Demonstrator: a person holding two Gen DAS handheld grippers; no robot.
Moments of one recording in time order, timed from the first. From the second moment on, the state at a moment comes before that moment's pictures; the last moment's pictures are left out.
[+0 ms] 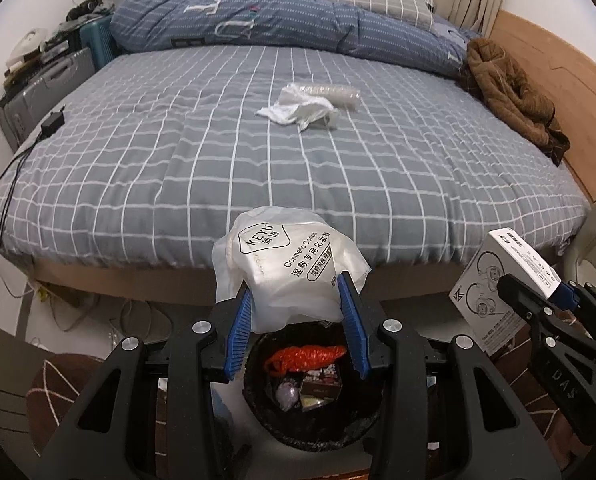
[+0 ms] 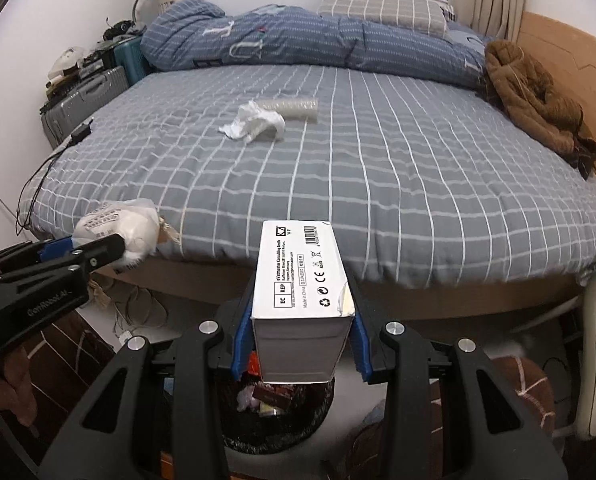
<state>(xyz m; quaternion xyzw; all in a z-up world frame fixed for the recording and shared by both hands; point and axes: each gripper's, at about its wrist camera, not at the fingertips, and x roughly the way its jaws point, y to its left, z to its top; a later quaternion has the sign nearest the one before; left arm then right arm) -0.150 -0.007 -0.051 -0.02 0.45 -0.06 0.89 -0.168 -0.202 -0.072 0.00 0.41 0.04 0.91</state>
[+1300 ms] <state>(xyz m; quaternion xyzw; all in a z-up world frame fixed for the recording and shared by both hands) -0.113 0.020 -0.265 -0.03 0.62 -0.01 0.78 -0.119 -0.156 -0.286 -0.03 0.61 0.08 0.79</state>
